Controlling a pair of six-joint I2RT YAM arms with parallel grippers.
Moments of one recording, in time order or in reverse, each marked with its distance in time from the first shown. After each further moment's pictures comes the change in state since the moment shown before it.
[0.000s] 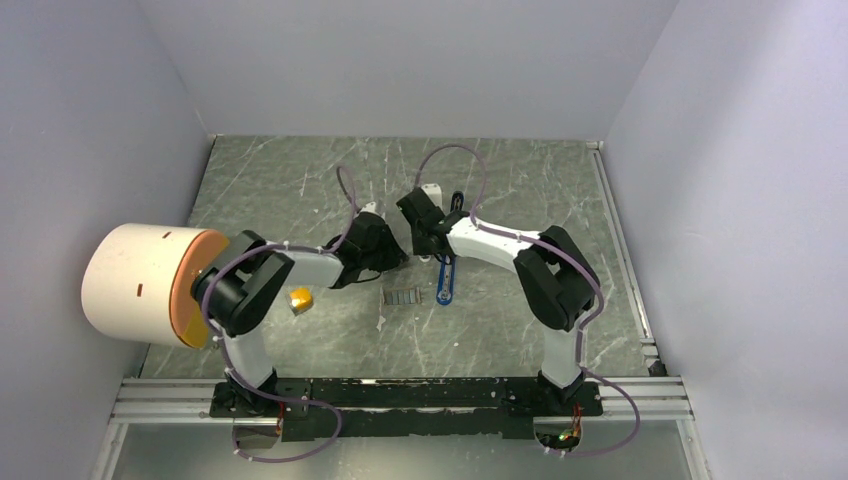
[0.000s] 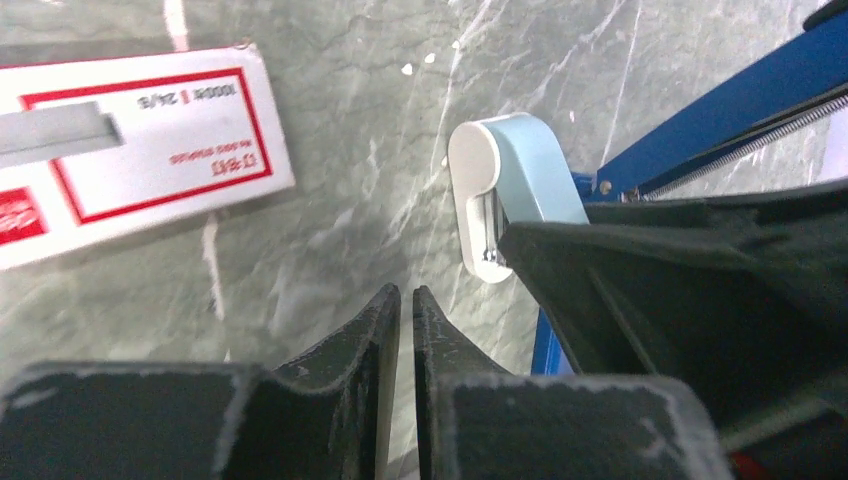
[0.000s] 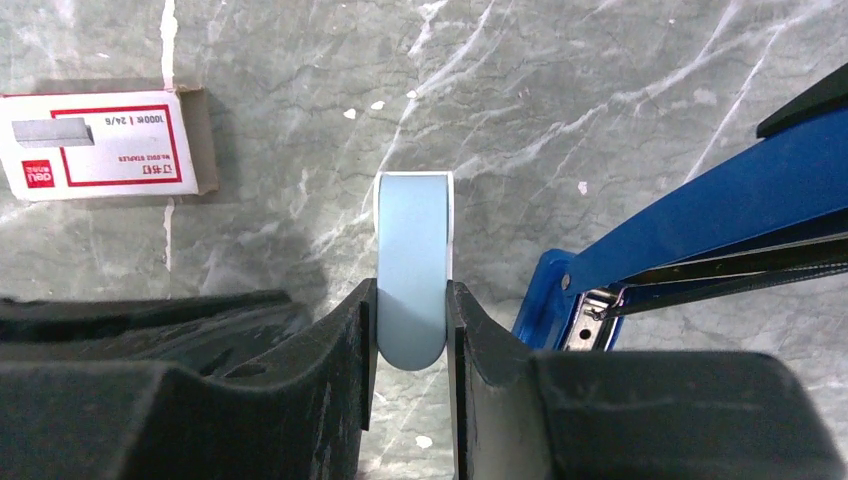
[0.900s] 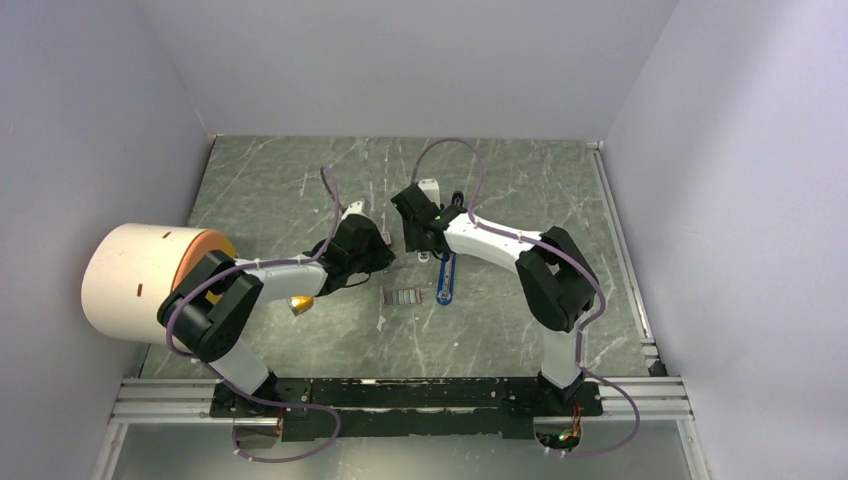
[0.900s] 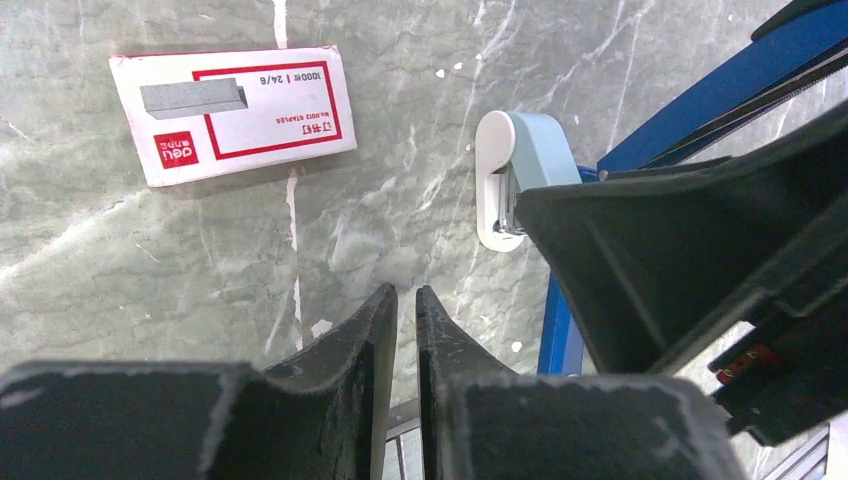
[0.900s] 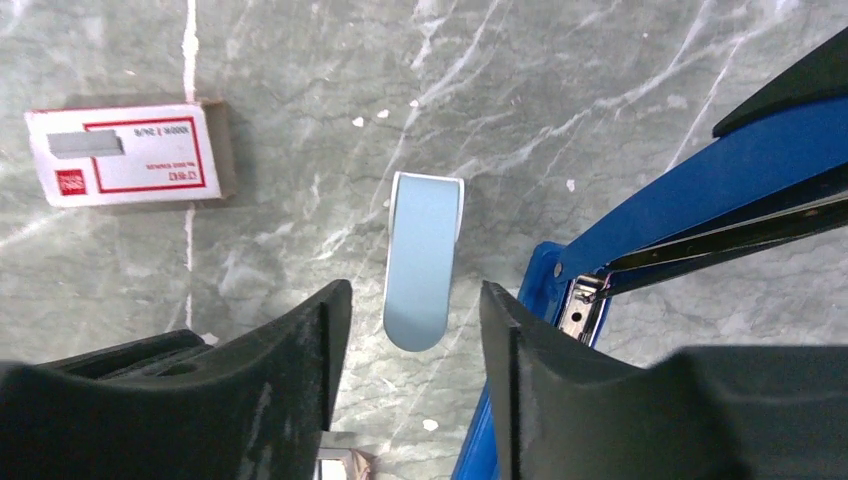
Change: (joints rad) left arm 0.002 -0.217 -0.091 -0.119 -0.109 0.035; right arm 0.018 0.003 0.058 -0.073 0.047 0.014
